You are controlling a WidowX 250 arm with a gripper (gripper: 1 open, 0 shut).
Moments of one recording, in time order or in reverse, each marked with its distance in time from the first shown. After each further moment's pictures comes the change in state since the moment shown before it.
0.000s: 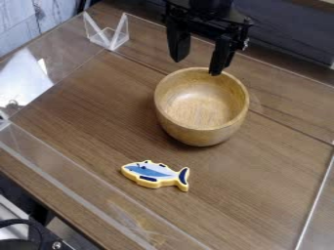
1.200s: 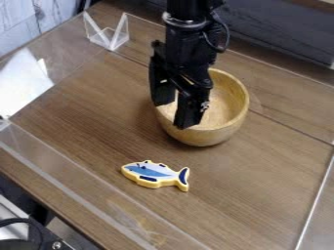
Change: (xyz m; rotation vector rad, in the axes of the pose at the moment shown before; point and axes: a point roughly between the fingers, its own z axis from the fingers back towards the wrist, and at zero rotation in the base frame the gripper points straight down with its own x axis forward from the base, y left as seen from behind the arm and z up) arm -0.050 -0.002 -0.037 -0.030 0.069 -0.431
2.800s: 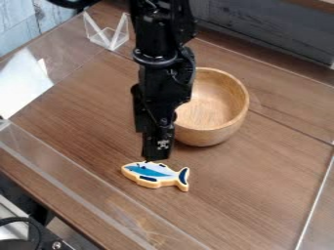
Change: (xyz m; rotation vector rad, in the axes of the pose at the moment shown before) arm -0.033 -0.008 -0.024 -0.003 -0.008 -0.290
